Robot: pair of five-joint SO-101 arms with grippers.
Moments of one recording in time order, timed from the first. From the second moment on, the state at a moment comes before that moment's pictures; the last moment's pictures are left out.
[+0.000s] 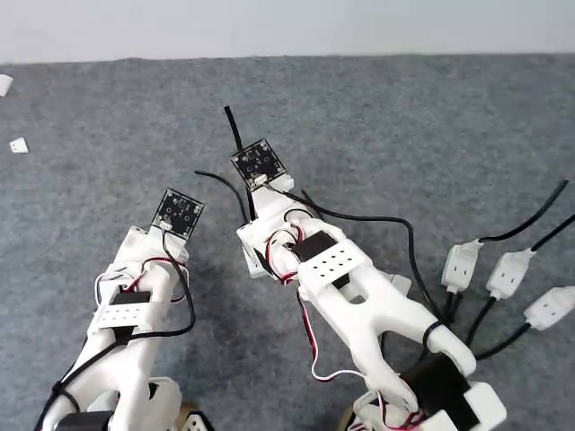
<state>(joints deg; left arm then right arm) -8.6 -26.9 78.4 4.8 -26.7 -35.2 -9.1 39.7 26.8 0.1</state>
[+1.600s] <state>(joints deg) -8.6 -26.9 78.4 4.8 -26.7 -35.2 -6.9 39.3 25.9 -2.9</state>
